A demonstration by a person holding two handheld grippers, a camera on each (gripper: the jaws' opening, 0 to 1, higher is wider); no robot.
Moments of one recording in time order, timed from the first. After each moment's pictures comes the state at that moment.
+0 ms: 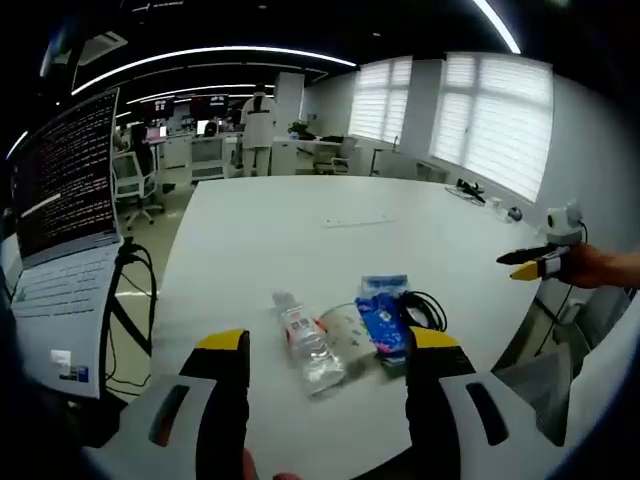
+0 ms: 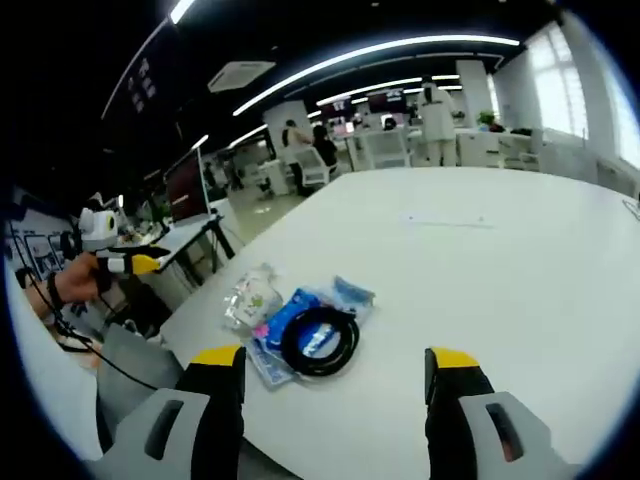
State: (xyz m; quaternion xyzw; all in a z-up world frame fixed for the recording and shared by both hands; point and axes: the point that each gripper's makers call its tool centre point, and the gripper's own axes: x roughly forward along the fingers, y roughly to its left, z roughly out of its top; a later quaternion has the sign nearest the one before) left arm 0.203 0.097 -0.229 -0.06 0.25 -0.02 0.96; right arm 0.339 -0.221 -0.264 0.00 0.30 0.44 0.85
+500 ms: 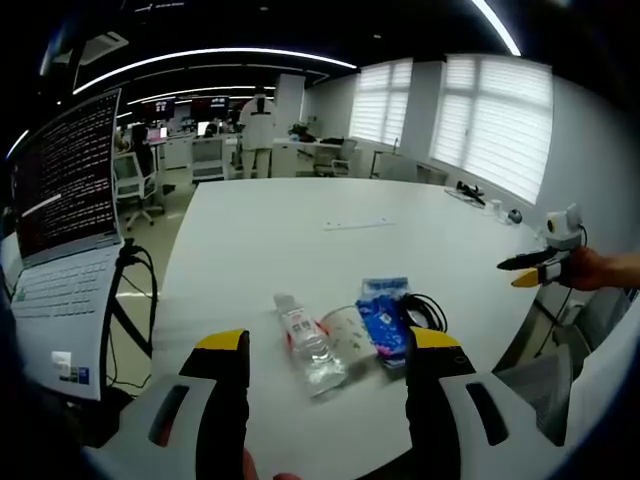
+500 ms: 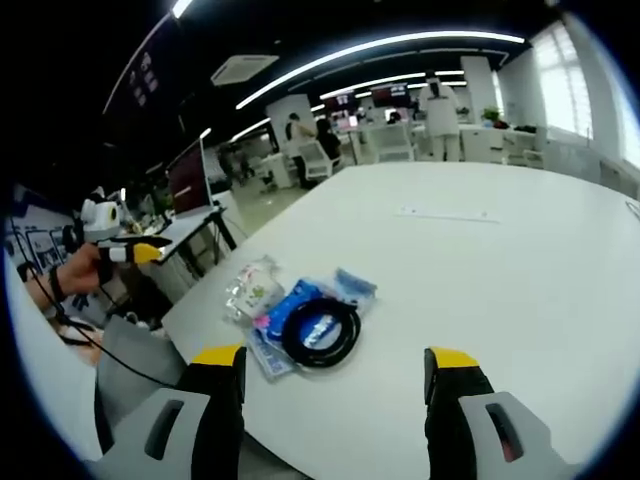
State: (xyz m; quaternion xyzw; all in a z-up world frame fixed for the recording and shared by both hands) left arm 0.203 0.101 -0.228 -0.07 0.25 -0.02 0.97; right arm 0.337 -0.226 -0.273 -0.01 0.31 0.45 0.84
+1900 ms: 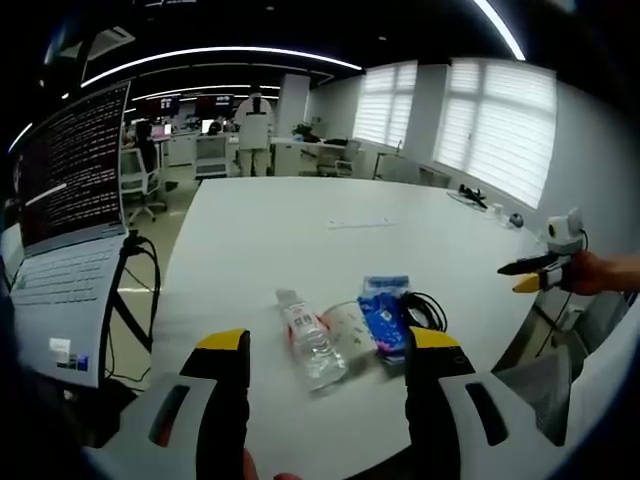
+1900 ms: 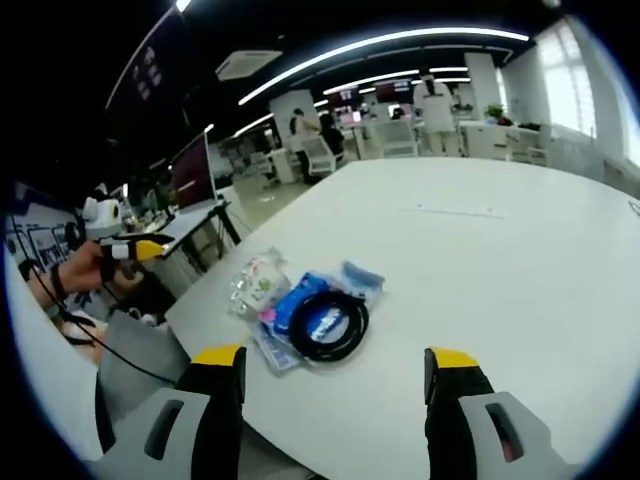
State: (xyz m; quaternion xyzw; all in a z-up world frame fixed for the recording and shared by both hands) left arm 0.196 0.104 -0.232 -0.08 0.25 -0.02 0.97; right arm 0.325 -0.220 -0.275 -0.01 0.32 0.45 0.83
